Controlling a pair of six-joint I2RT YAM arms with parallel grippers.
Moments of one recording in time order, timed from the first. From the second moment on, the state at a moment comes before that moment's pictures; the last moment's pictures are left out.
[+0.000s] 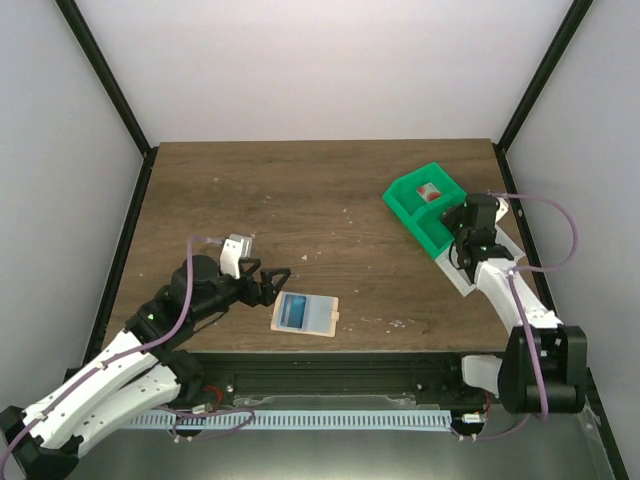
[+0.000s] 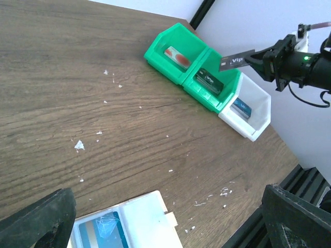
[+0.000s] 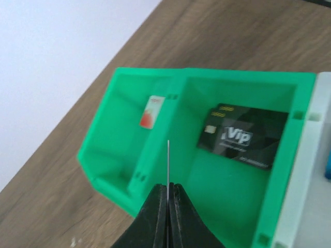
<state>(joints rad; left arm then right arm) -0.76 0.64 0.62 -0.37 0.07 -0.51 0.02 1.19 0.73 -0.06 0.14 0.79</state>
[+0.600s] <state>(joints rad) -0.76 0.65 0.62 -0.36 0.10 -0.50 -0.08 1.45 0.76 0.09 0.15 0.84</state>
